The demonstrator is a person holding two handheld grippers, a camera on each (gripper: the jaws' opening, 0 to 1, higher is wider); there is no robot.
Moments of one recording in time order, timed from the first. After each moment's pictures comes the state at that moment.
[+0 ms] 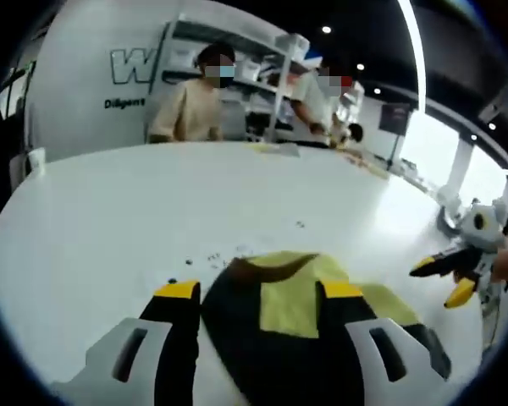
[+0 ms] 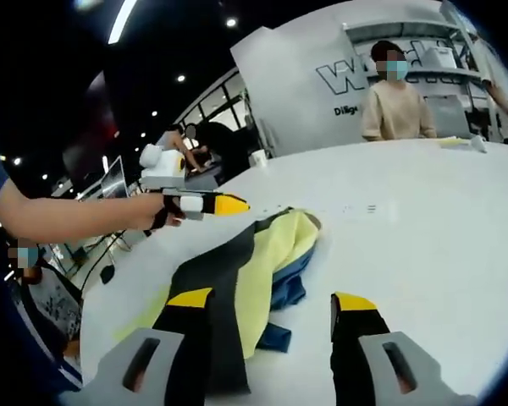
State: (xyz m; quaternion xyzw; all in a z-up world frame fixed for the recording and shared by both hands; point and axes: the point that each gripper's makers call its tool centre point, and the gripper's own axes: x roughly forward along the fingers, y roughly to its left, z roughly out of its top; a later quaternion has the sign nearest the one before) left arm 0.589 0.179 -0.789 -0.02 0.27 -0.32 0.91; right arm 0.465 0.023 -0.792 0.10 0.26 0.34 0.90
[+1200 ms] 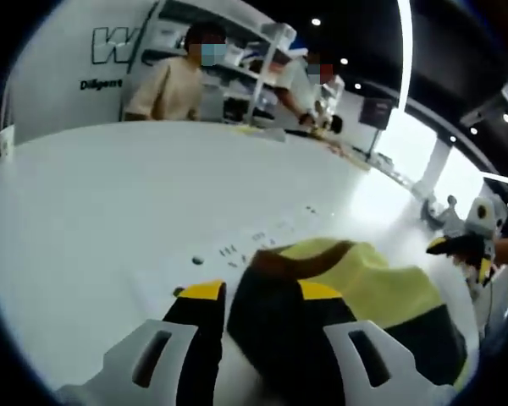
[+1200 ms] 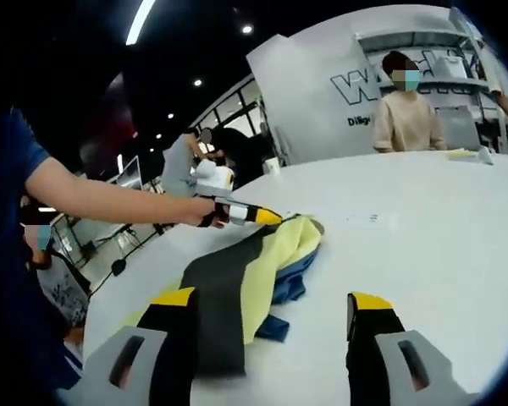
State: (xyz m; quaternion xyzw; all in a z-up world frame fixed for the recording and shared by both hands) left arm 0.629 0.164 -0.832 -0.04 0.30 -0.40 0.87; right arm 0.446 0.003 -0.785 0.09 0.23 0.38 0.89
